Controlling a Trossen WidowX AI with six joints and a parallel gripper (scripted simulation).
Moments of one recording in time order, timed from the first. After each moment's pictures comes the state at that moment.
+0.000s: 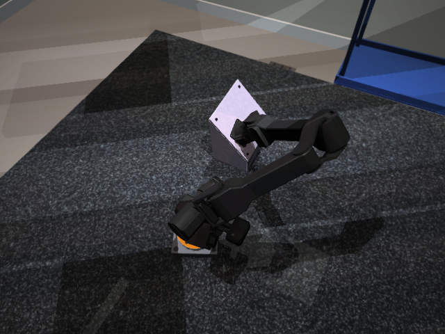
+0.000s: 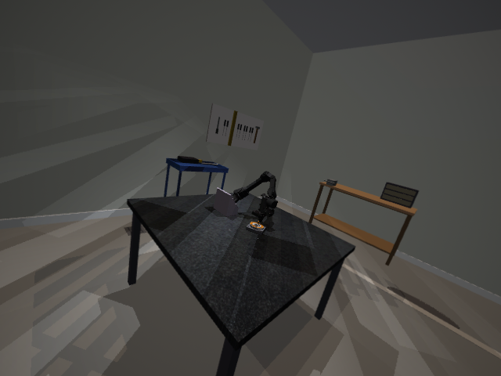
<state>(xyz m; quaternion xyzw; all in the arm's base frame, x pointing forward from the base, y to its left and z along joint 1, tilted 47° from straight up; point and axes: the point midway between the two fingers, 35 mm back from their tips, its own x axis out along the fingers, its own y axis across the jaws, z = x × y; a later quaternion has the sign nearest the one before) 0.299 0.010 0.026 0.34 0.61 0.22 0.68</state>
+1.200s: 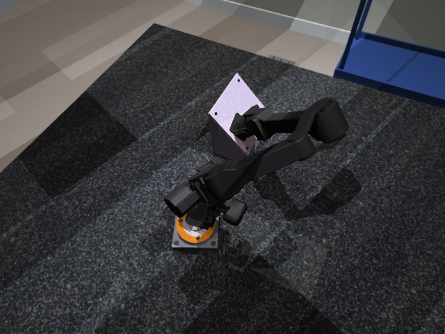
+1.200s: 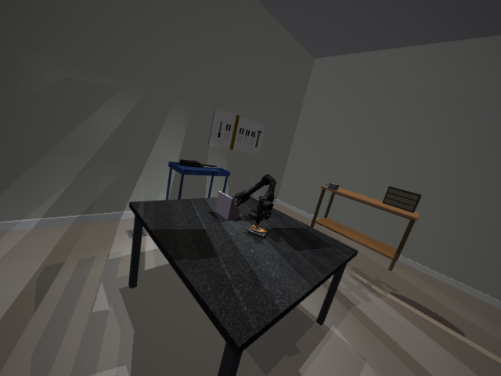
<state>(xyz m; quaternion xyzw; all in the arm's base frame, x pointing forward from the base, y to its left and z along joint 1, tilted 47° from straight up) 0.269 0.000 0.010 0.34 0.61 0.22 0.68</state>
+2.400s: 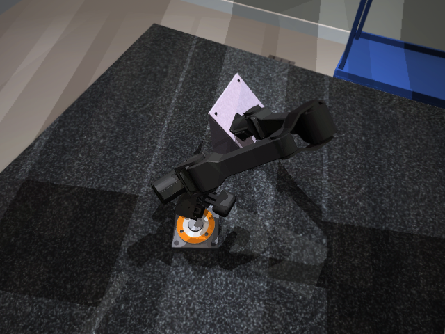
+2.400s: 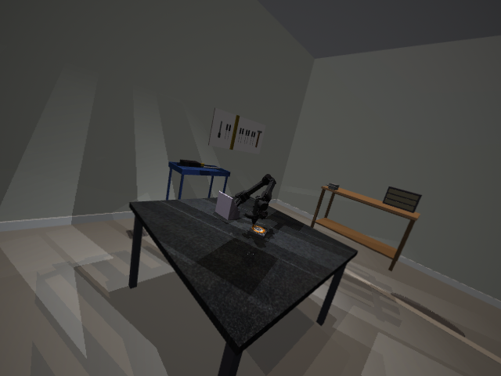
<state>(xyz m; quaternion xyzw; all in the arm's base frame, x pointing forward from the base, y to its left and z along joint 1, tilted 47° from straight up) 0.256 -0.023 -0.013 0.35 0.61 0.22 0.68</state>
